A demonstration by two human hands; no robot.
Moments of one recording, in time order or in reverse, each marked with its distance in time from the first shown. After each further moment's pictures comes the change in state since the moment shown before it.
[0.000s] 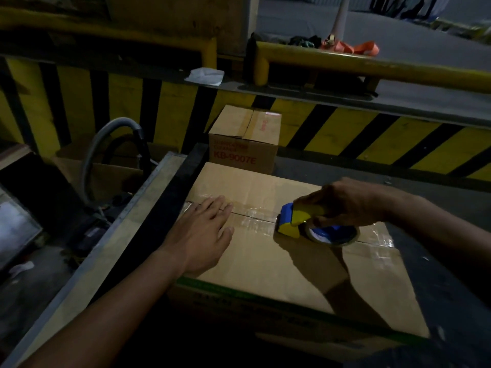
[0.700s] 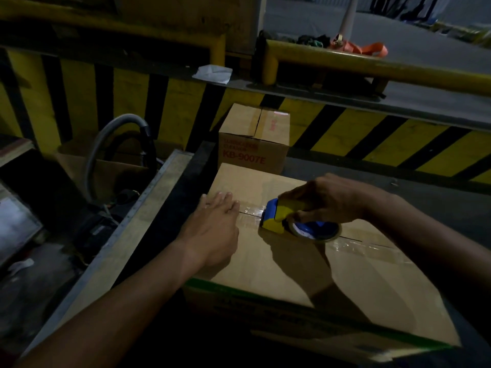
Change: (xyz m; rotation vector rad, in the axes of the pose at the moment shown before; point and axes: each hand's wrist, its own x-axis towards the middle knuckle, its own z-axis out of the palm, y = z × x) left_hand 0.007 -0.023 -0.016 0.082 -0.069 0.044; right_hand 0.047 -0.062 -0.002 0.008 0.059 -0.056
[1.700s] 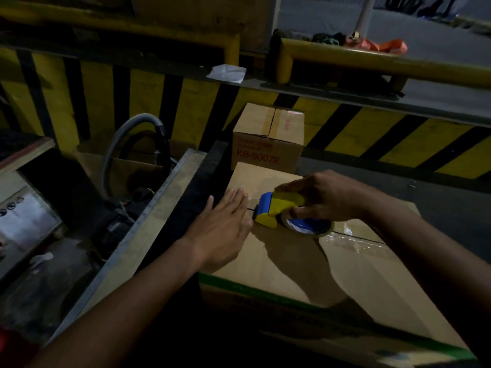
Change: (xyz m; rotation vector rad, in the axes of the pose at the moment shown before) left_hand -0.002 -0.028 0.019 -0.126 -0.003 -0.005; right_hand 0.027 -0.021 0.009 0.067 0.108 -0.078
